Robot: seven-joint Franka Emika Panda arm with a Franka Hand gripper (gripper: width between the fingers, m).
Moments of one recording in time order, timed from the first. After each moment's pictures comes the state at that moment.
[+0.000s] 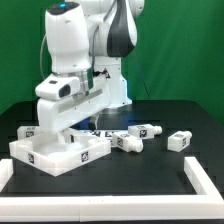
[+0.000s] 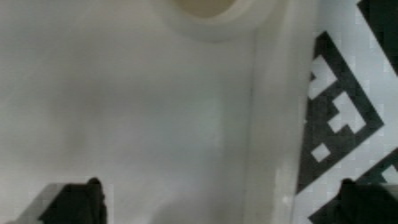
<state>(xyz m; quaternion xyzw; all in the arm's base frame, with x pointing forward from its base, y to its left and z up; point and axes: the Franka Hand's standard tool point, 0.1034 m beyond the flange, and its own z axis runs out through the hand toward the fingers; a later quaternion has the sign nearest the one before) 0.373 -0.074 0.017 -0.91 -0.41 0.03 0.05</state>
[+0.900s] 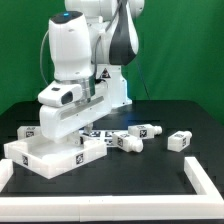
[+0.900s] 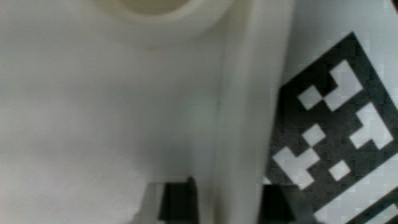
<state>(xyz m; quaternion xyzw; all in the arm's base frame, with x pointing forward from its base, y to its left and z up) 0.373 -0.073 0.008 -0.91 -0.41 0.02 0.05</state>
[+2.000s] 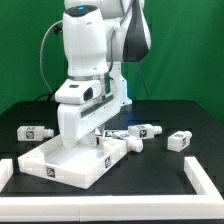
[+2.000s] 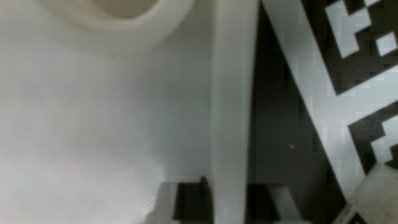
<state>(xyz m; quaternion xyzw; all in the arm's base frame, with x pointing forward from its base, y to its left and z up) 0.412 -0.038 0.019 -0.87 -0.49 0.00 0.04</state>
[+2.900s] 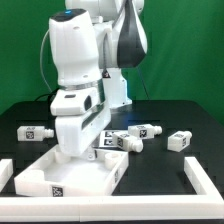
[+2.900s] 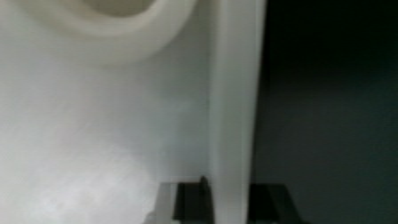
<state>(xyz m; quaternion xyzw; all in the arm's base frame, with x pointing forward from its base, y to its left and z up) 0.479 -0.033 0.015 -0.81 -0.58 -0.05 0.03</state>
